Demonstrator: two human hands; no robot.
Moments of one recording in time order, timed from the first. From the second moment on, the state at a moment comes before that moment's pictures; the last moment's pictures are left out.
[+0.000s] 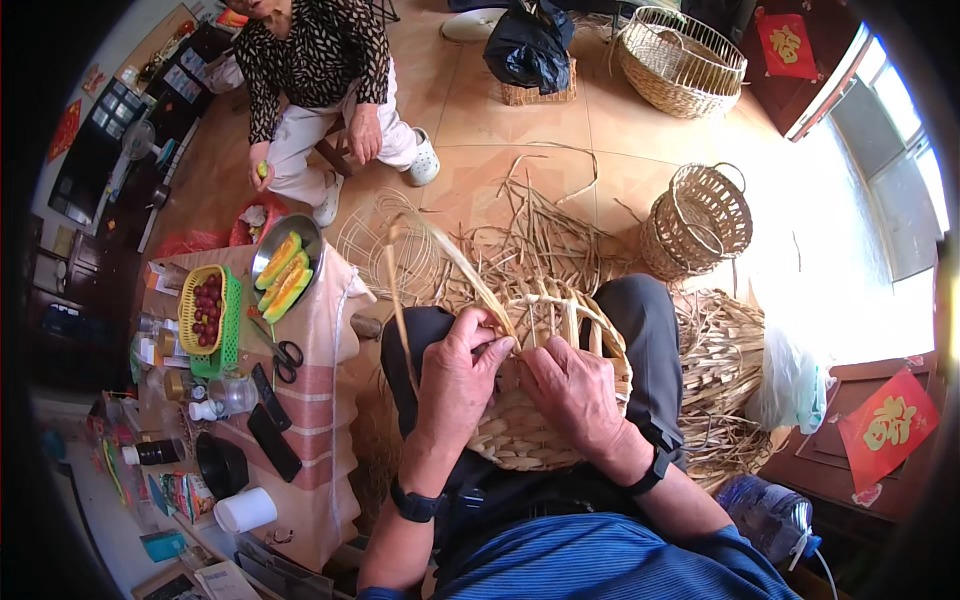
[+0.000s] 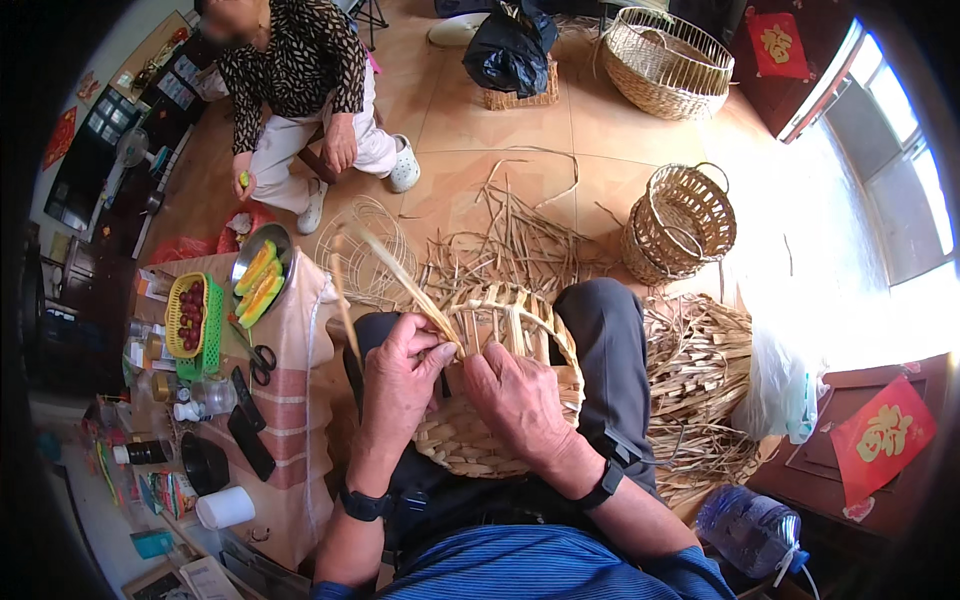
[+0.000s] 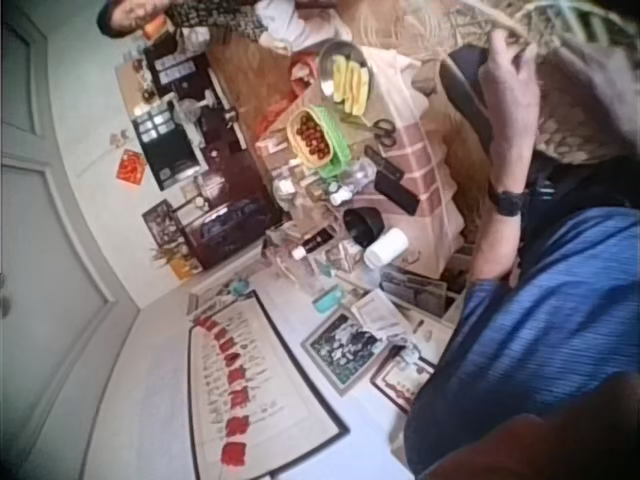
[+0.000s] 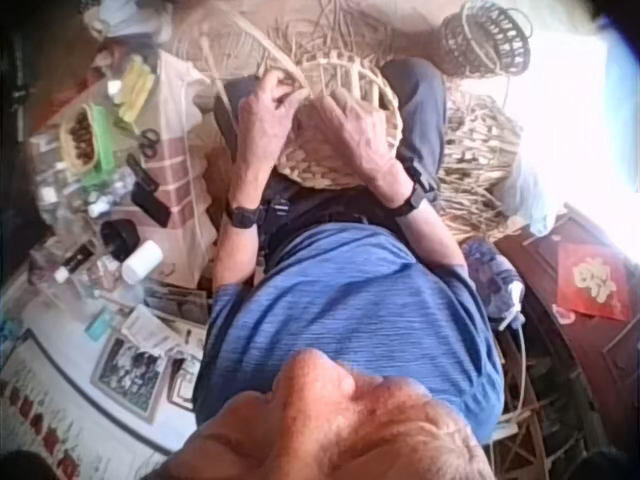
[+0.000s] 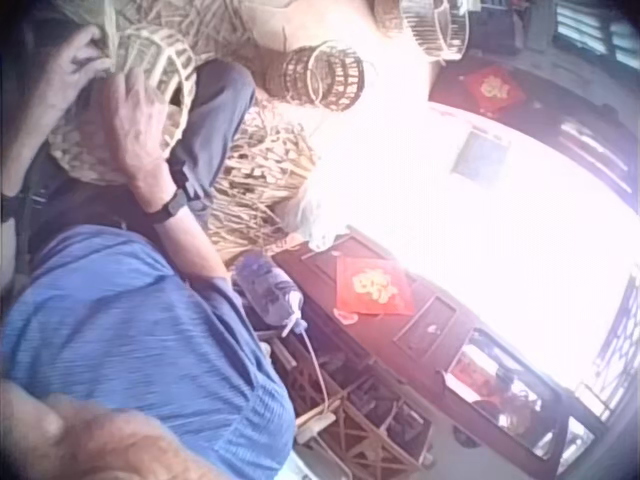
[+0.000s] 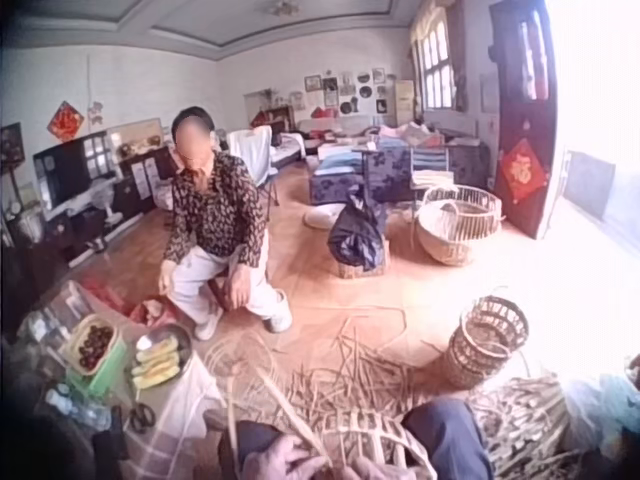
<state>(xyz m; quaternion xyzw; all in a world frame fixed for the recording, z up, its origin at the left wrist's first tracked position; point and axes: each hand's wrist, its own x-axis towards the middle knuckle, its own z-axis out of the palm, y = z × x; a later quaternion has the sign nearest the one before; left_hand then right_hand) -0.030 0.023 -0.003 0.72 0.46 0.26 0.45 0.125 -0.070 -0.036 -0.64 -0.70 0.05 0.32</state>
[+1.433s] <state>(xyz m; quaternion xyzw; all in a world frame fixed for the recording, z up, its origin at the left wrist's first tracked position) -0.116 -0.017 -0.045 0.56 0.50 0.31 0.58 0.182 -0.086 0.008 -0.72 -0.57 0.02 0.39</state>
